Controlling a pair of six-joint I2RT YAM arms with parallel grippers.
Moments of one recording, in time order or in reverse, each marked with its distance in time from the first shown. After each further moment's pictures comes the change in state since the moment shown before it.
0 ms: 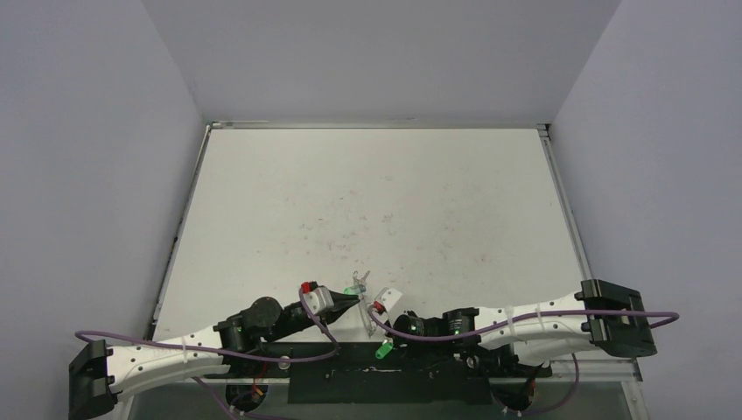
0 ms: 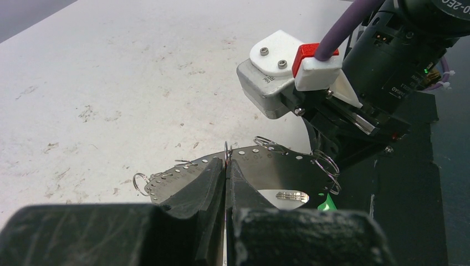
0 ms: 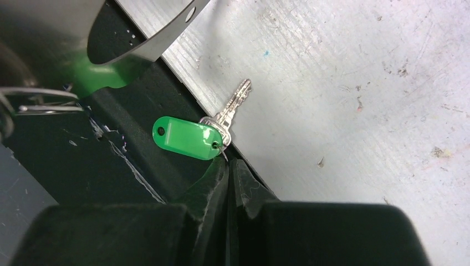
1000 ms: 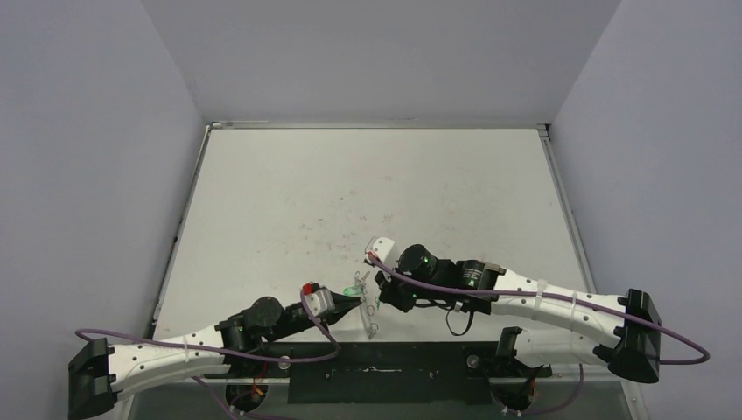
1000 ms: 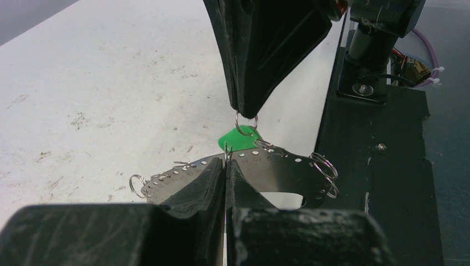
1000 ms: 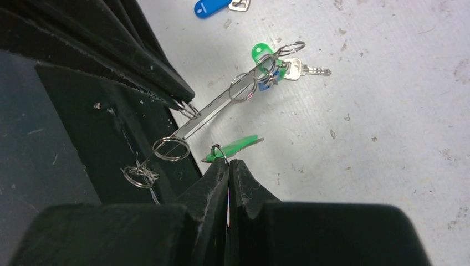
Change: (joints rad) left arm 0.000 0.017 0.000 0.019 0.035 0.008; right arm -0.344 -0.083 0.346 -0.178 -0.286 -0.406
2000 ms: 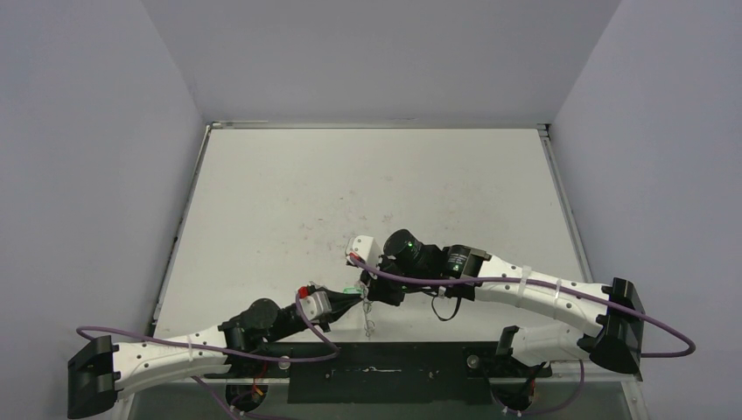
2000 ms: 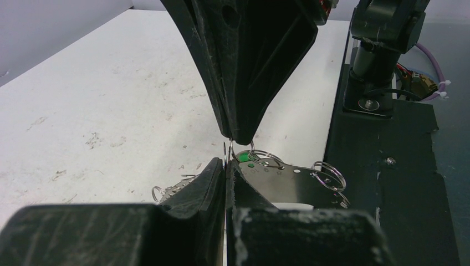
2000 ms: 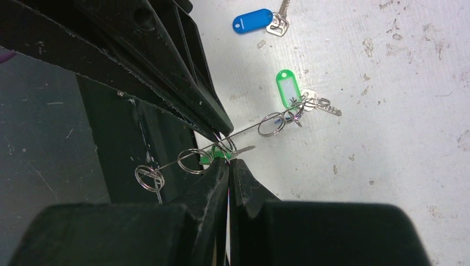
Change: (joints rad) left arm 0.000 0.040 -0.035 0.161 -0.005 0.045; right arm -0.031 0.140 0.162 -0.068 -0.195 -0.199
